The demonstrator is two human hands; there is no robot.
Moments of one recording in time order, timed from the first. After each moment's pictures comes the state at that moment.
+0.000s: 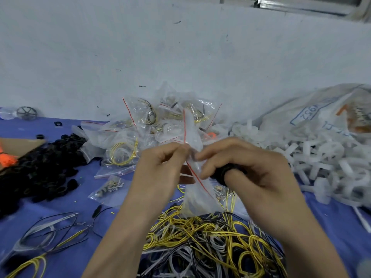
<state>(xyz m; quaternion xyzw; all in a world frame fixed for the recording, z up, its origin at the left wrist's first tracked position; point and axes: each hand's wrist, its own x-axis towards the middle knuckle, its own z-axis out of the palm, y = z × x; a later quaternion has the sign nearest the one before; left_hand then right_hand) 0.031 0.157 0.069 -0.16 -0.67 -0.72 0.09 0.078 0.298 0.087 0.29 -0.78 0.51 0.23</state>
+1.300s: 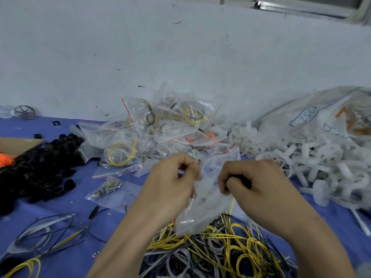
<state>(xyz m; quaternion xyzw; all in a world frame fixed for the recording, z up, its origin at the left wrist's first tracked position) 0.028 0.161 0.053 -0.18 -0.80 -0.57 0.08 0.072 0.319 0.082 0.14 -0.94 0.26 0.18</state>
